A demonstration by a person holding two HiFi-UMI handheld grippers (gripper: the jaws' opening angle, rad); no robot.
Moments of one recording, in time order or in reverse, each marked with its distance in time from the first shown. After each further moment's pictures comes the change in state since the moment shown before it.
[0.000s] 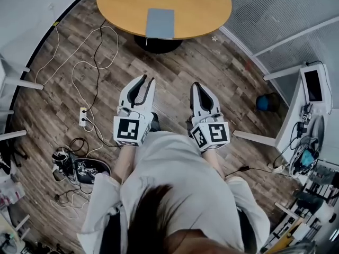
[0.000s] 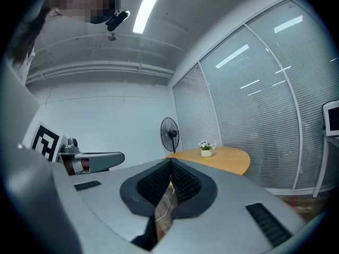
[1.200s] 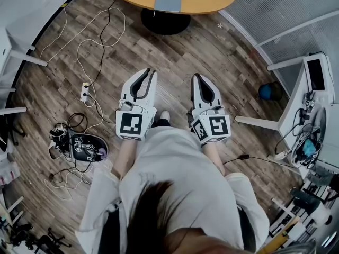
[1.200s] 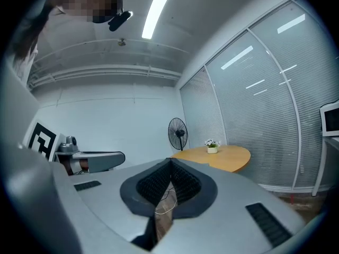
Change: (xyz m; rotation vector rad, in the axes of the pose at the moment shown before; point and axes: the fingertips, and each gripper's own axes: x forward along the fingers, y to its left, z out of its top) left arm -0.125 -0.077 -0.008 0.034 0.001 0.051; right arm -0.120 0.056 -0.016 -0.004 -0.003 0.055
